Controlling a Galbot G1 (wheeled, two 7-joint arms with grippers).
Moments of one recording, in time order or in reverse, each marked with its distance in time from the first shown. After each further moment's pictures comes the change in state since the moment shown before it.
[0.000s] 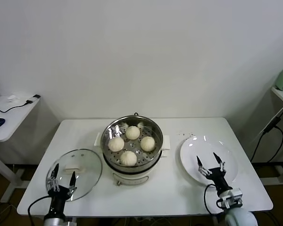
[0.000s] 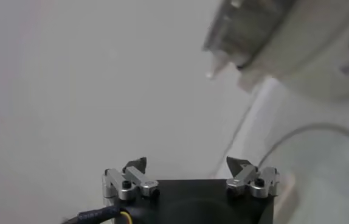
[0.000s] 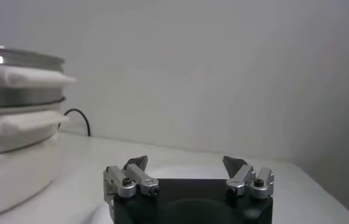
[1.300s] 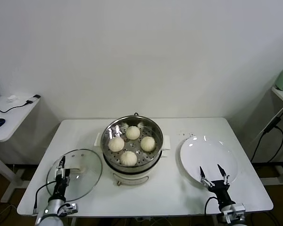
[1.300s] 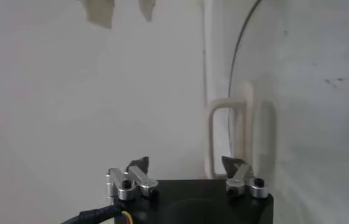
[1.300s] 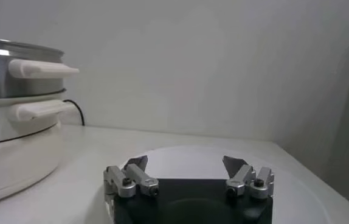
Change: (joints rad) left arm -0.308 0.091 0.049 0.420 0.346 0.135 -0.047; right arm -0.134 0.038 0.037 0.110 -0.022 -0.023 0.074
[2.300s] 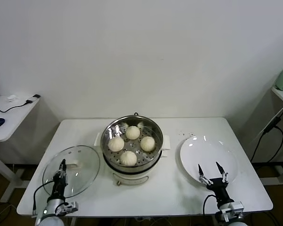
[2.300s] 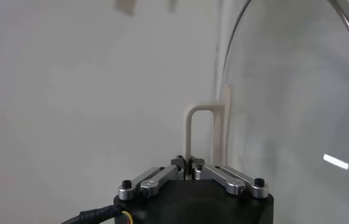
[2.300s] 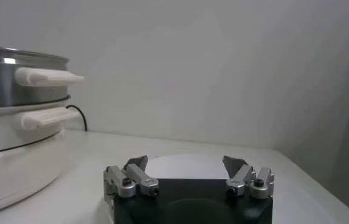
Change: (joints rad) left arm 0.037 -0.014 -0.021 -0.099 -0.089 0.017 0.033; right arm 0.012 0.001 -0.008 0.015 -0.018 -0.001 0.008
